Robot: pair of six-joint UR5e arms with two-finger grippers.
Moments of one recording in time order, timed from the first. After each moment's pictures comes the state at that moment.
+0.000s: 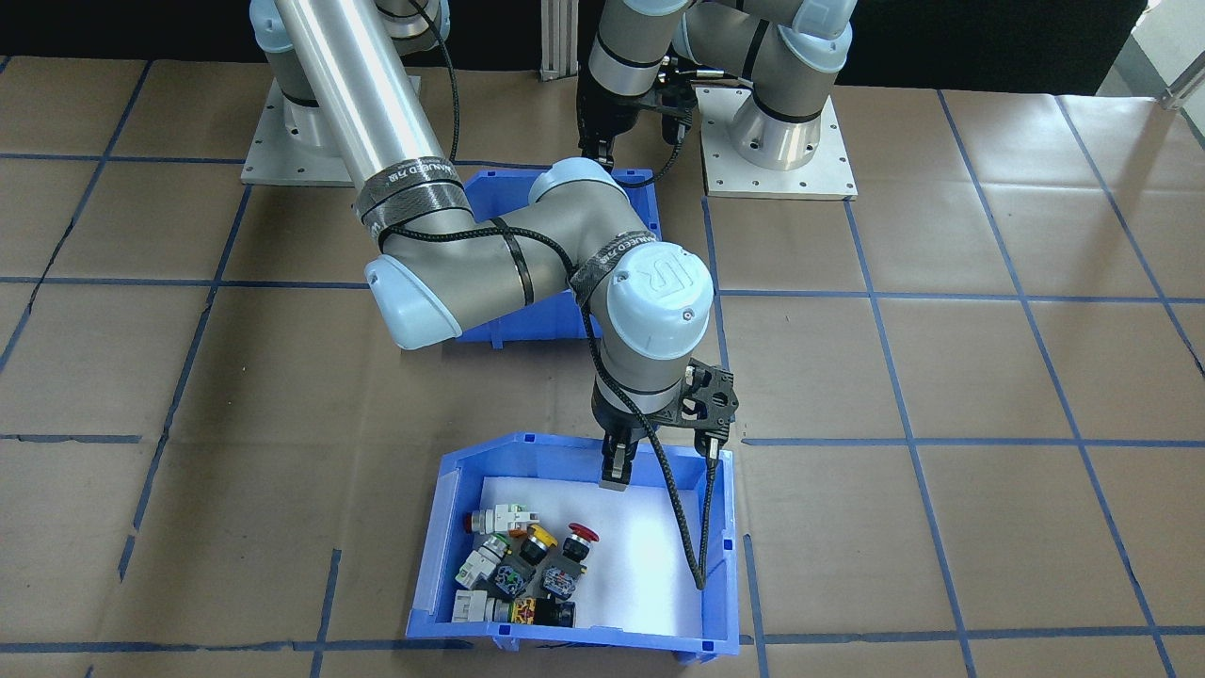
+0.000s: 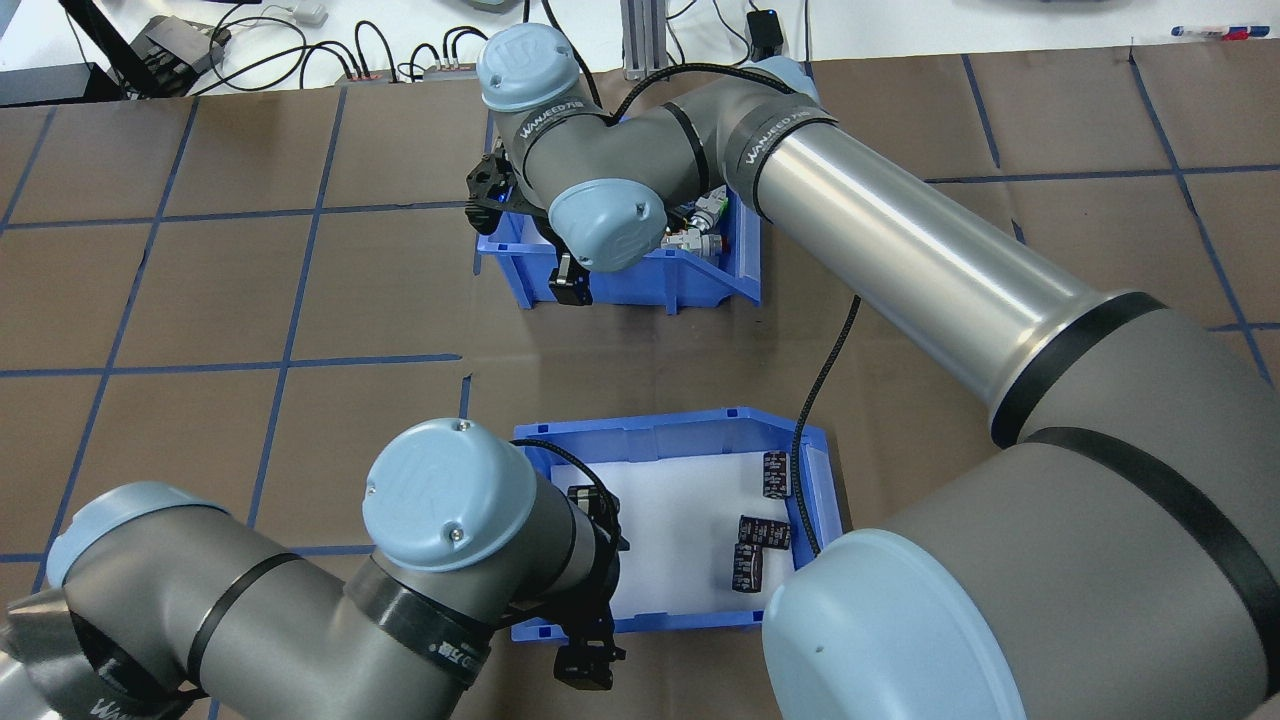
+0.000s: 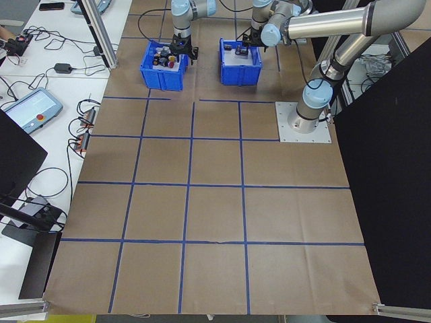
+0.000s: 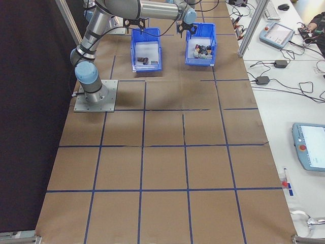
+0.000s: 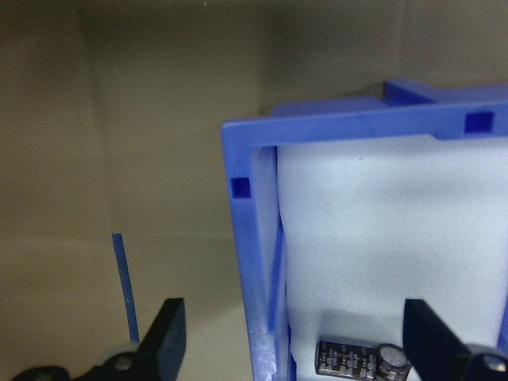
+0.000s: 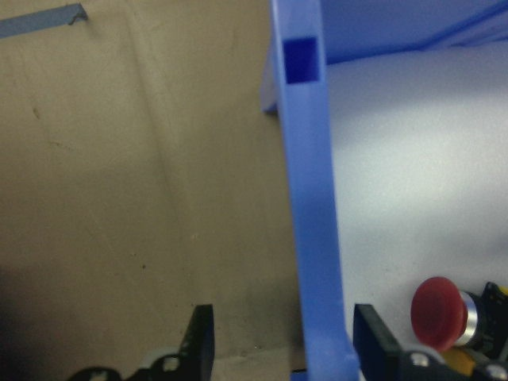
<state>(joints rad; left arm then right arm) -2.07 -1.36 -2.24 -1.08 1.37 -2.02 2.05 -0.89 1.22 -1.92 -1.61 -0.90</state>
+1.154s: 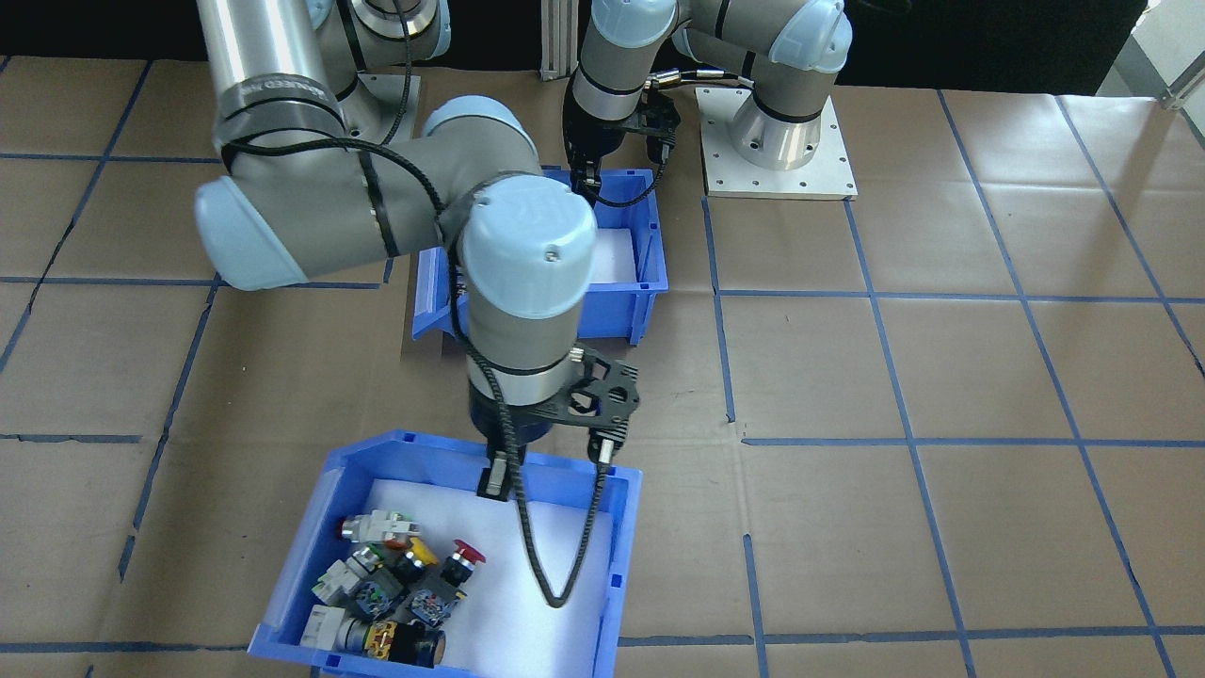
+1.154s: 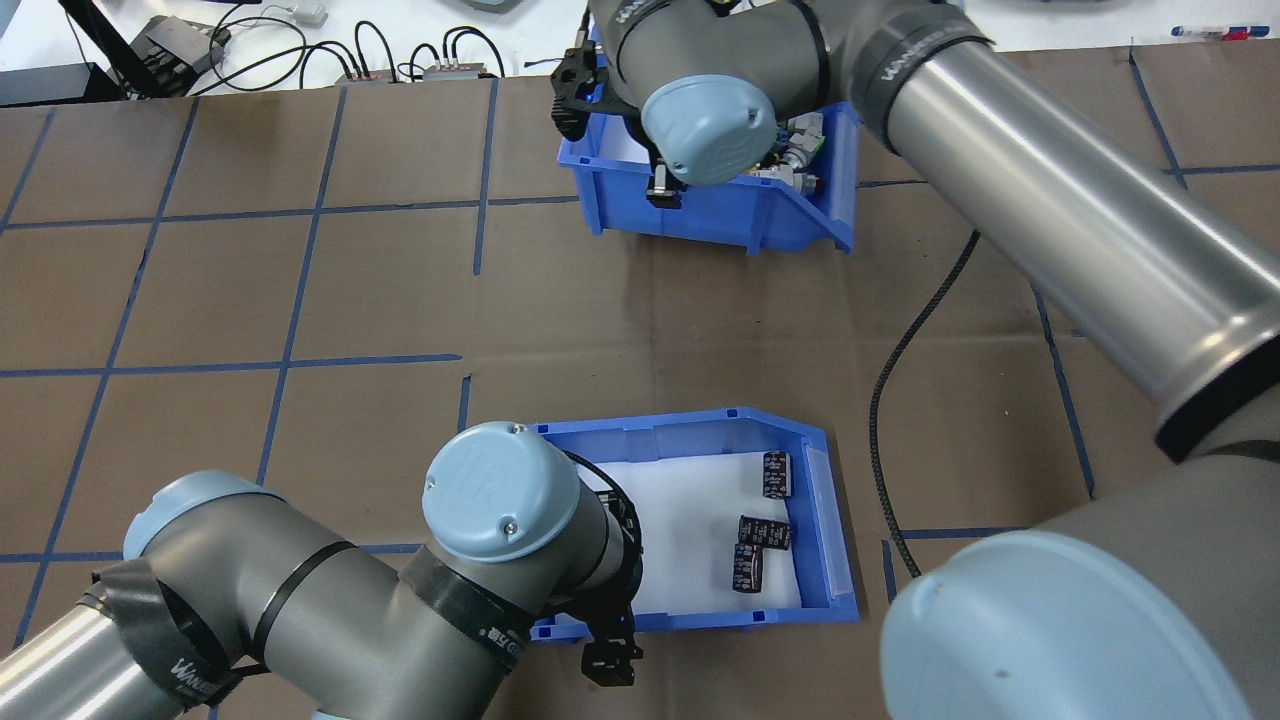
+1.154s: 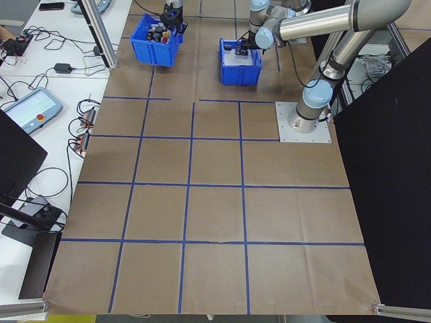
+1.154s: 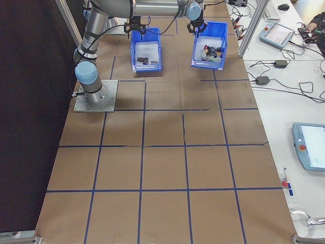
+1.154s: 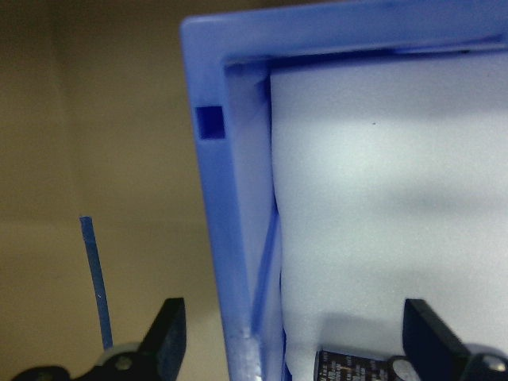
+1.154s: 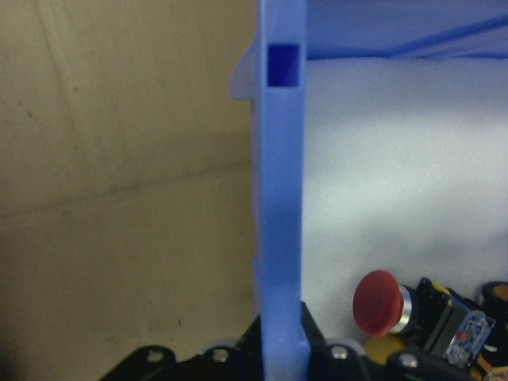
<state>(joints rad) -2.09 -1.44 -2.25 -1.02 1.37 -2.07 1.88 -1.06 1.27 -1.89 -1.71 -1.07</state>
